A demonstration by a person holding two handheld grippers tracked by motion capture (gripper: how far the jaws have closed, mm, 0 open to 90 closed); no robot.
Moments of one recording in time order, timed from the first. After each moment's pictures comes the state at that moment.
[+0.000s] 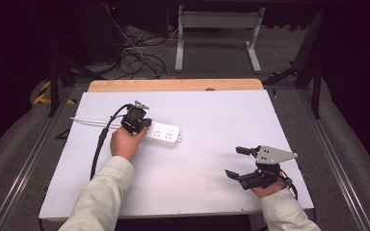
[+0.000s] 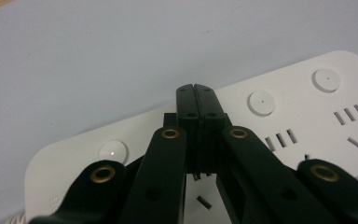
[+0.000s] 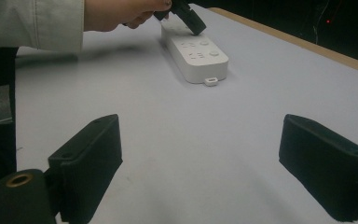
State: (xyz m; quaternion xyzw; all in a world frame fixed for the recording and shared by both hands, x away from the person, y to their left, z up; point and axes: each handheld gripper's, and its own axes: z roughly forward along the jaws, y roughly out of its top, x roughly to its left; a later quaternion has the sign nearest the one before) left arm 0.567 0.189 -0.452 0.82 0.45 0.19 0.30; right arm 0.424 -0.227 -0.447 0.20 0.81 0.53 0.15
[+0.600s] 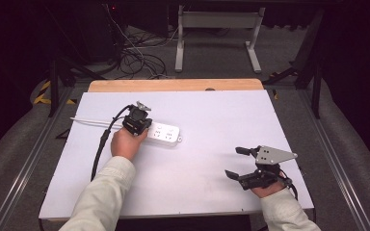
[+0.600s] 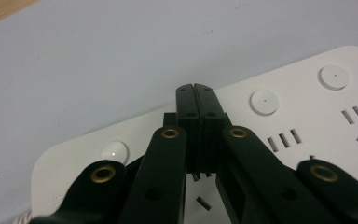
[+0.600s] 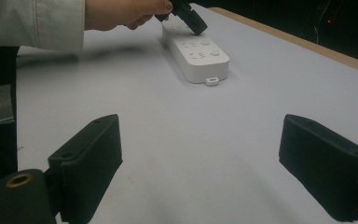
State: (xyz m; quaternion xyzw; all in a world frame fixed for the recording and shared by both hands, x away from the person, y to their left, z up) left arm 0.564 0.184 -0.453 0.82 0.45 0.20 0.29; right arm 0.423 -0.226 -0.447 0.20 0.81 0.53 0.15
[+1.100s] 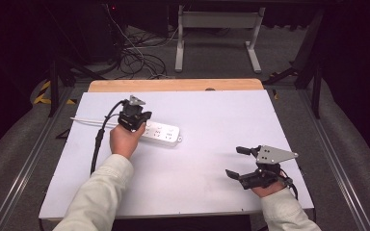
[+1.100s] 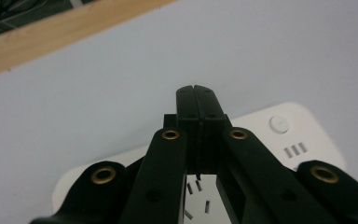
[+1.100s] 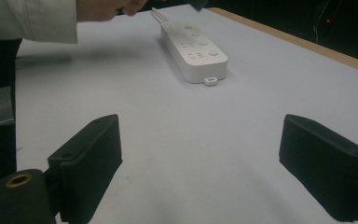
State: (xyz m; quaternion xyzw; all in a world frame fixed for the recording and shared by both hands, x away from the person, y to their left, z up) left arm 0.551 0.195 -0.410 0.80 0.43 0.22 0.36; right arm 0.425 -0.228 -0.447 0.20 0.81 0.53 0.15
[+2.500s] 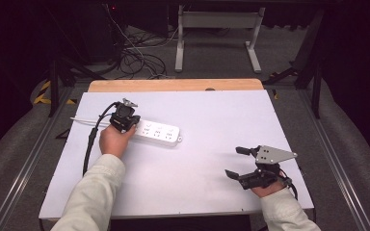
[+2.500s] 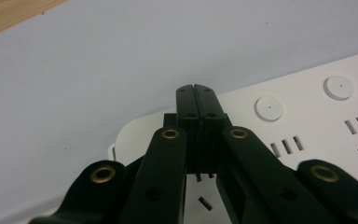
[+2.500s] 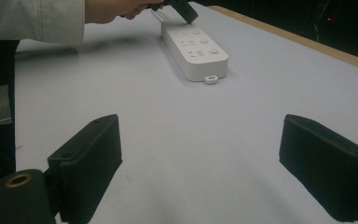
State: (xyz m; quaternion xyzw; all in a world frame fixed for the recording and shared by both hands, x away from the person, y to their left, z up) left arm 0.571 0.223 -0.450 0.81 0.47 0.22 0.29; right arm 0.425 -0.227 -0.448 0.20 0.81 0.53 0.15
